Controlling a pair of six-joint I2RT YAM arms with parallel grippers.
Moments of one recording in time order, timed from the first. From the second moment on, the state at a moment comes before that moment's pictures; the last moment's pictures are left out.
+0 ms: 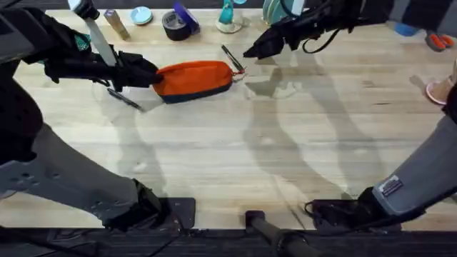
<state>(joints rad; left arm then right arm) 0.49 1.85 1.24 -0.98 0.96 1.47 0.19 1.96 1.49 -0.58 -0.92 -0.46</state>
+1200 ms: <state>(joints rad) 0.49 1.85 1.24 -0.98 0.96 1.47 0.27 2.11 1.49 -0.58 -0.92 -0.64</state>
